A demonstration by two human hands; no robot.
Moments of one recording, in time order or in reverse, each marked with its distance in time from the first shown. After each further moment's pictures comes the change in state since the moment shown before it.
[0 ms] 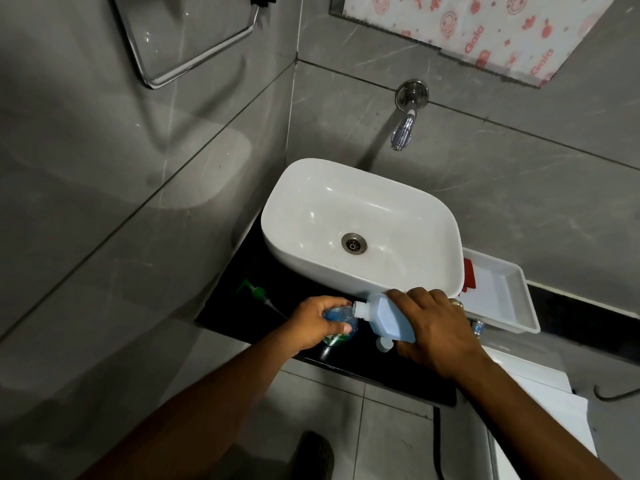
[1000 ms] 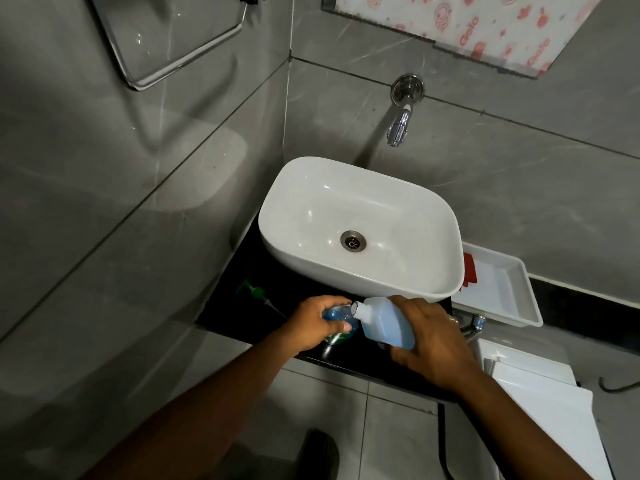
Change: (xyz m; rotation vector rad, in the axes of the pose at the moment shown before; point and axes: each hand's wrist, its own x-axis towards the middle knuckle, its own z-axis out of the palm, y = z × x) left_hand 0.006 -0.012 0.001 0.050 0.012 0.061; right_hand -0.012 0.005 0.035 0.276 0.113 0.070
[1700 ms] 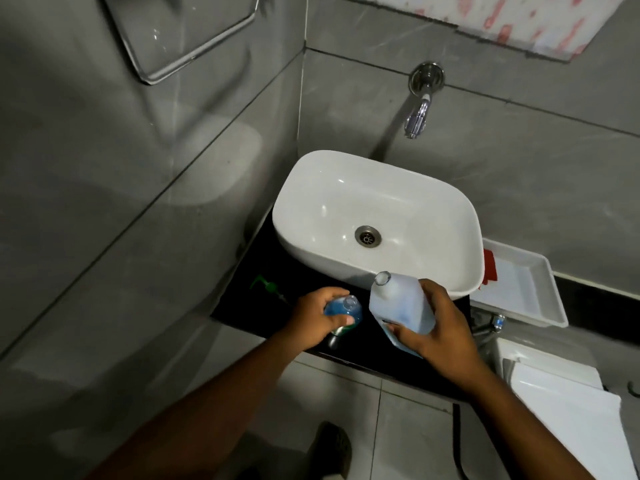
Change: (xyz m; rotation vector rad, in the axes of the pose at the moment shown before) left_hand -0.005 -0.011 -0.010 -0.011 0.163 0.013; right_hand 0.010 -0.008 0.011 0.678 0.182 0.090
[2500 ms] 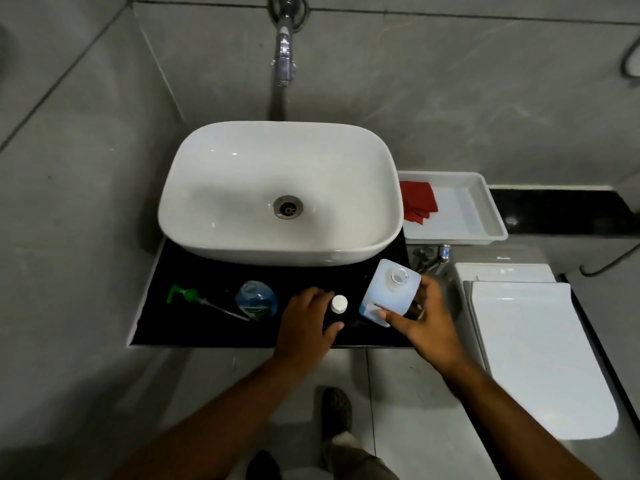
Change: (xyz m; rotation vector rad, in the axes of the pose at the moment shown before) left_hand -0.007 -0.015 0.115 0.844 -0.015 0.335; right_hand -0.060 0.107 -0.035 0.349 0.251 0.414
